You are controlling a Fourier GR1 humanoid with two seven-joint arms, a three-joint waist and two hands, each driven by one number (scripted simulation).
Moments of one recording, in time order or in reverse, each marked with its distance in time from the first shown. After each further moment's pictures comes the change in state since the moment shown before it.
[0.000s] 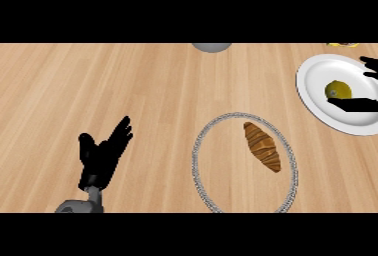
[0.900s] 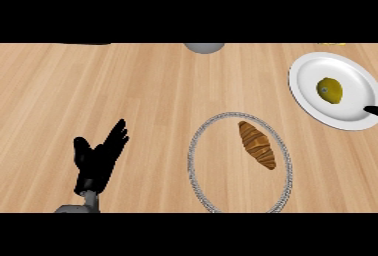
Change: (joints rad) left arm 0.033 0.001 0.012 -0.019 0.002 0.012 0.001; right arm 0.056 -0.128 -0.224 0.077 -0.236 0.424 -0.198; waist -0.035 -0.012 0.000
